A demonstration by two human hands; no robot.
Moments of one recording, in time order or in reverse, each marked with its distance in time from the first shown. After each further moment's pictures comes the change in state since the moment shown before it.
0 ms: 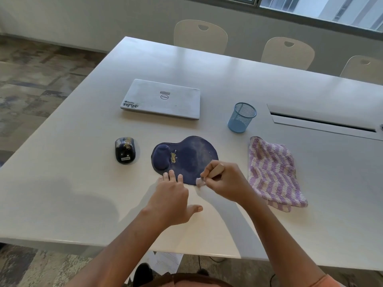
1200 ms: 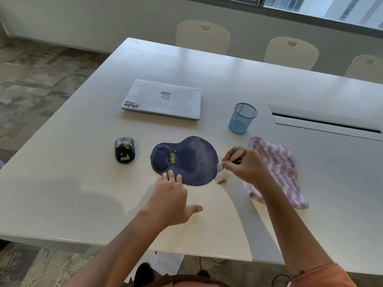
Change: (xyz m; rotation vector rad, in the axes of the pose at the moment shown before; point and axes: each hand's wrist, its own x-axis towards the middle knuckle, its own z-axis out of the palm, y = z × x) left_hand 0.003 0.002 0.002 0.008 -0.002 -0.016; right_hand 0.025 0.033 -0.054 -0.155 0.091 0.225
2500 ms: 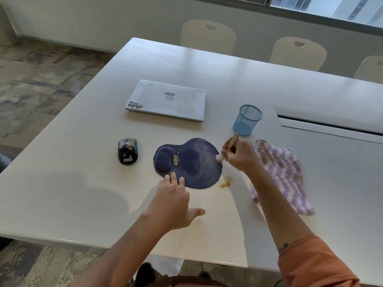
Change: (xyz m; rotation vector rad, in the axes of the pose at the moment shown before) left_hand -0.001 0.001 -0.005 0.003 -0.028 -0.001; right_hand 0.056 0.003 0.021 -0.015 0.058 0.046
